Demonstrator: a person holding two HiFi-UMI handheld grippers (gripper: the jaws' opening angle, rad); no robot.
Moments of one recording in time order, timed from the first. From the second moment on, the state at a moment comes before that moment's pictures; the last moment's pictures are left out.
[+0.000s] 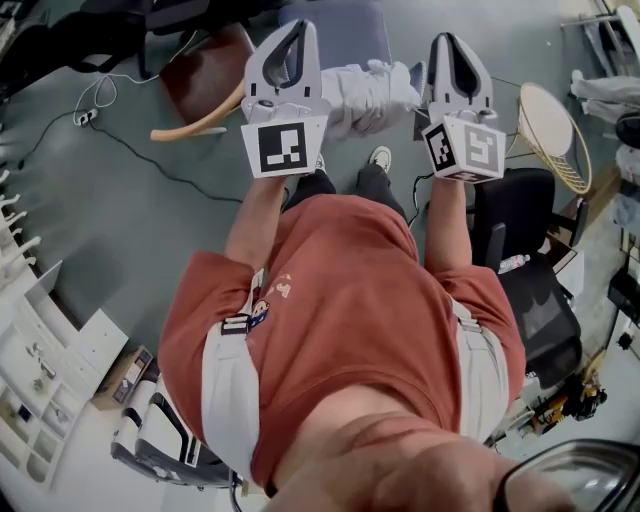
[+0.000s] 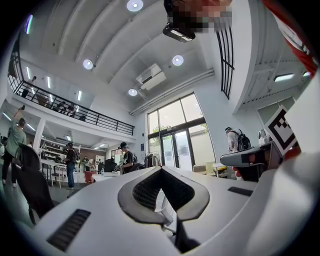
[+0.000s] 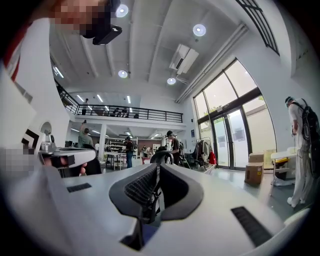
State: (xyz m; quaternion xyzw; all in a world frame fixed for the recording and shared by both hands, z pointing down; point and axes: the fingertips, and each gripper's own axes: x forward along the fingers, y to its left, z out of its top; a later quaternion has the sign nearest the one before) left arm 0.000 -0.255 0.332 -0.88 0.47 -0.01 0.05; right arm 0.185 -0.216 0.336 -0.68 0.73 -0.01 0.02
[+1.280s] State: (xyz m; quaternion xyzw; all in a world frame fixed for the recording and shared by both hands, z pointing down) left arm 0.038 -0.247 0.362 -0.83 0.56 -0.04 0.05; right arm 0.177 -0.236 0.450 -0.48 0.87 -0.06 -0.12
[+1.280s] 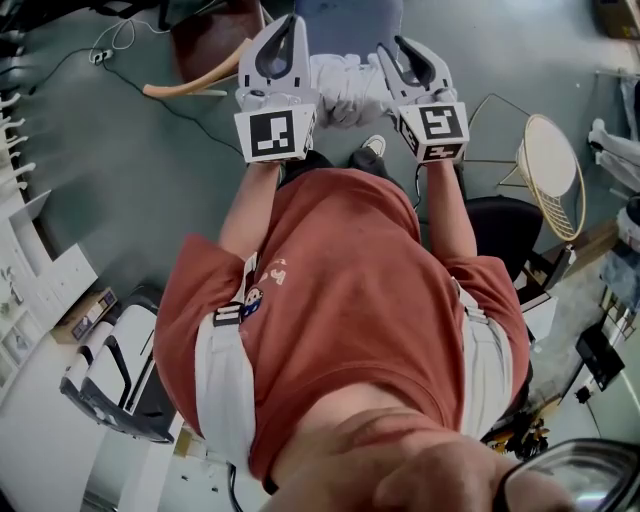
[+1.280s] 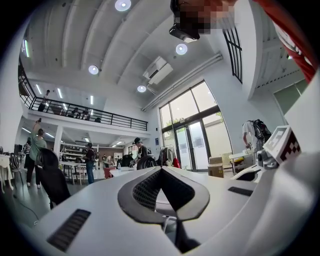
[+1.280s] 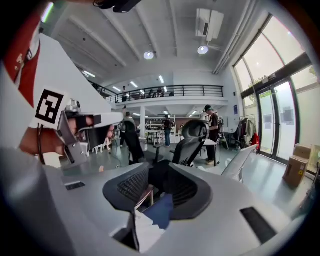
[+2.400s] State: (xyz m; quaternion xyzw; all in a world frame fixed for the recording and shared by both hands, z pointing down) left arm 0.023 -0.224 0.412 -0.83 0.55 -0.06 0.00; right arm 0.109 -0.149 0.672 -0.11 0.82 0.00 -0.57
